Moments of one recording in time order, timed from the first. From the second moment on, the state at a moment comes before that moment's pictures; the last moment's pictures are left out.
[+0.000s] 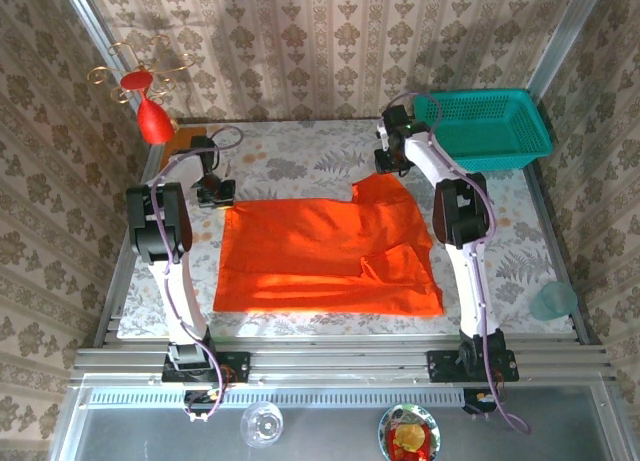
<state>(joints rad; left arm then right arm) -0.01 2.14 1.62 -0.86 0.16 -0.02 0.20 2.49 2.23 -0.89 0.02 0.02</state>
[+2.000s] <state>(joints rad) -0.02 2.14 1.62 -0.86 0.15 -0.02 0.19 2.70 2.61 -1.18 -0.03 0.00</state>
